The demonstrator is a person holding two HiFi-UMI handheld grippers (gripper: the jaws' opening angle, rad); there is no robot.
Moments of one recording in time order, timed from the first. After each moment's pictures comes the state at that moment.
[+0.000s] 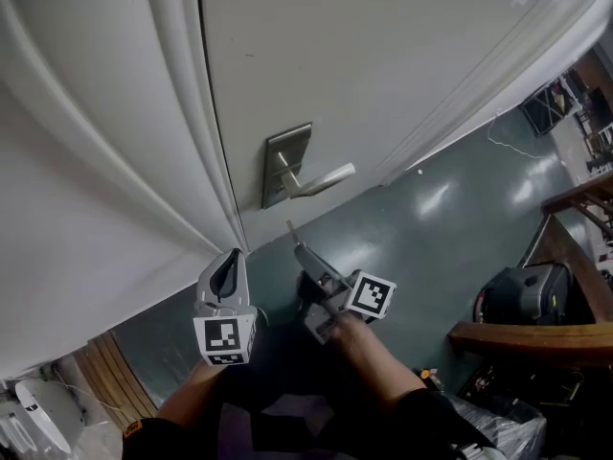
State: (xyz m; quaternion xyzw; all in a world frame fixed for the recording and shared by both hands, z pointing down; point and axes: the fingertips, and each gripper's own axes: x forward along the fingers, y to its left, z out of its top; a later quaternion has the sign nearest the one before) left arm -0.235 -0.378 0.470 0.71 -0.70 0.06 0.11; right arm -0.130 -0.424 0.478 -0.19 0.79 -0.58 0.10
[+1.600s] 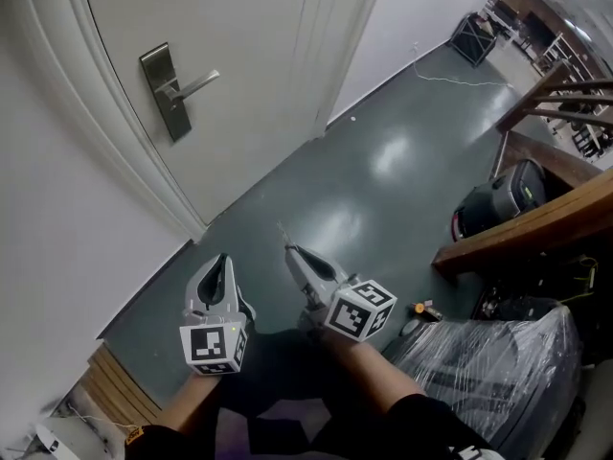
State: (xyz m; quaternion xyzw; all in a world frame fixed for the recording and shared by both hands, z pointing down) left arm -0.008 -0.163 0.440 0.78 -0.62 0.03 0.09; right arm 0.108 -0.183 0.441 -0.36 0.86 -0.35 0.07
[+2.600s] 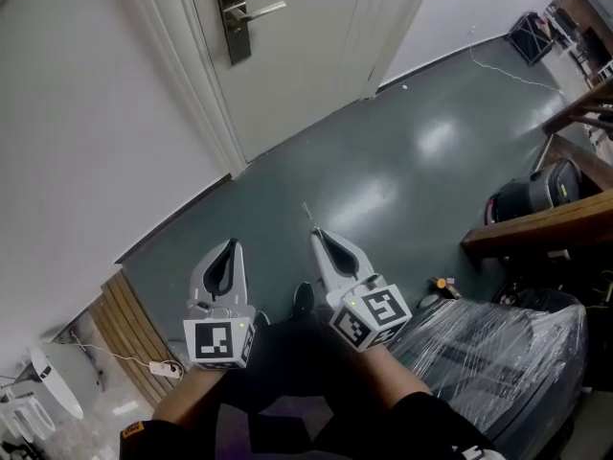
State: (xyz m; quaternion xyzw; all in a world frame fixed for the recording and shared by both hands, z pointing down) left arm -0.029 0.003 0.433 0.74 -0.66 0.06 0.08; right arm 0.095 -0.037 0.439 -0.38 0.89 -0.25 0.00
